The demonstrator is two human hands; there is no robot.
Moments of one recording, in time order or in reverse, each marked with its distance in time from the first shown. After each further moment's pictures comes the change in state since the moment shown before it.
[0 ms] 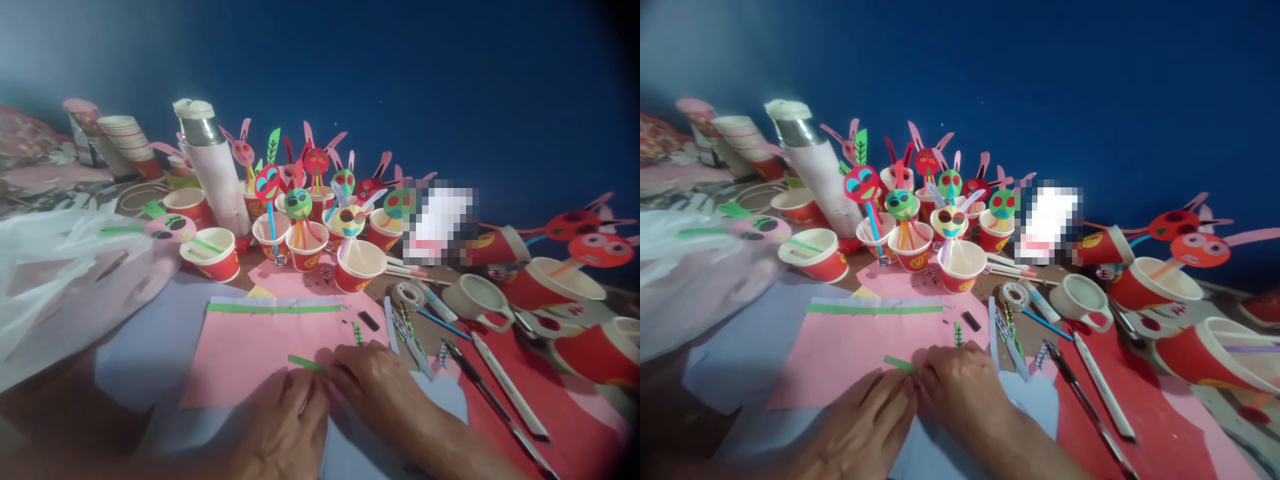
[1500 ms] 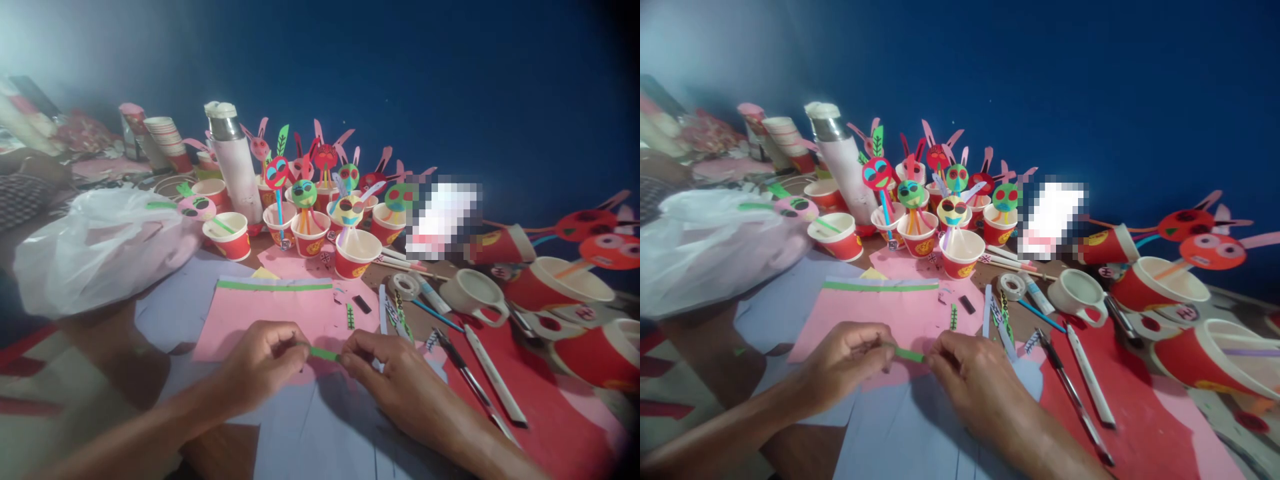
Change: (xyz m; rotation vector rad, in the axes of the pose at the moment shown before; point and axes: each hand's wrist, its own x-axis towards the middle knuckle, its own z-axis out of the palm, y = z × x) left_hand 0.022 -0.017 -0.040 -1.343 0.044 -0.786; right_hand -0.040 0.023 -0.017 0.509 0.007 -0.027
